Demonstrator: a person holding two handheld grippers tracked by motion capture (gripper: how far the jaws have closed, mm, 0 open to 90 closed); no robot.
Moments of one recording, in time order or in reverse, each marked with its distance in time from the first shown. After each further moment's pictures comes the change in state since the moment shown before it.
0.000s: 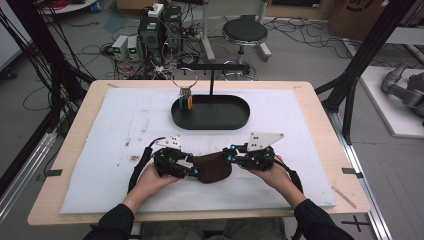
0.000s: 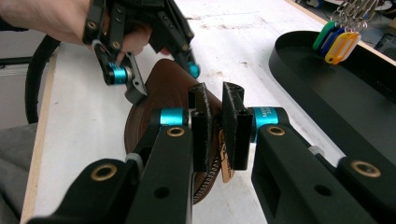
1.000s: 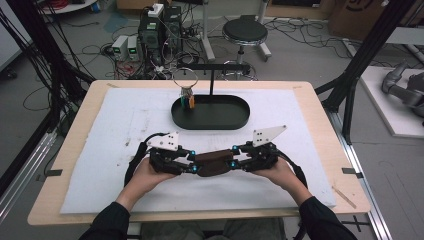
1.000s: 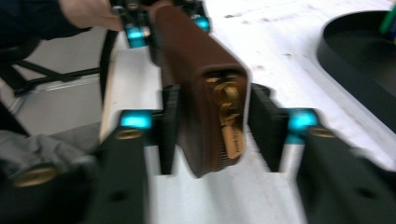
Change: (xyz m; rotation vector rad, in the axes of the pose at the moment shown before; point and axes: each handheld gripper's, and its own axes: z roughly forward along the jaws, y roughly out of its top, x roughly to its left) left arm -0.024 0.030 -0.025 -0.067 -0.022 0.210; right arm -0.014 -0.003 -0.007 0.003 0.218 0.096
